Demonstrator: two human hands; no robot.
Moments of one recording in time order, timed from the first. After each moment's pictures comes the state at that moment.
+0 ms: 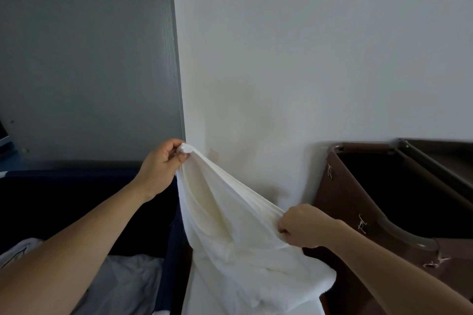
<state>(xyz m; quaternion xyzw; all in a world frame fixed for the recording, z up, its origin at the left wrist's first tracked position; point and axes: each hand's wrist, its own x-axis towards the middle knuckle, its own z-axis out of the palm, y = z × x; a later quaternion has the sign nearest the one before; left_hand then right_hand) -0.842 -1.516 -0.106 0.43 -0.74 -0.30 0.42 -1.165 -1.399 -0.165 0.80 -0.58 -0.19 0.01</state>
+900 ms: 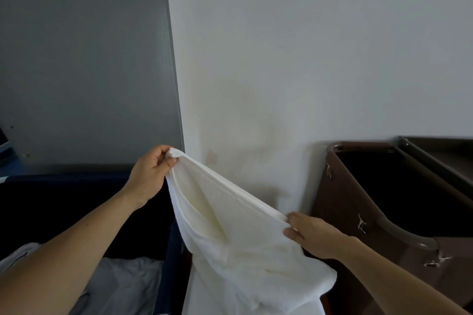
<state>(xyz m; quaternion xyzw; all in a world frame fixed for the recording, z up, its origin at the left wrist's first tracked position) -0.833 -1.526 -0.120 0.47 -0.71 -0.29 0.44 -1.205 -1.386 -0.208 0.75 -0.65 0.05 -0.11</state>
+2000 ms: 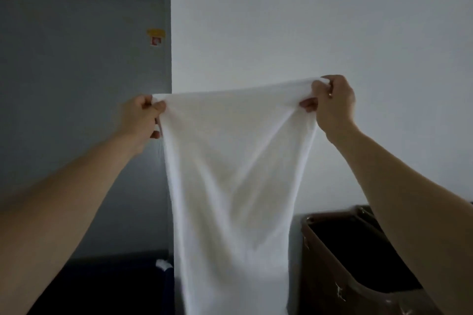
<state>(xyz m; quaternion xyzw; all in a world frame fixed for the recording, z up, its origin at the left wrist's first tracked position) -0.833 -1.490 0.181 0.31 -0.62 -0.30 0.66 -1.150 -1.332 0.201 0.47 -0.48 0.74 0.08</state>
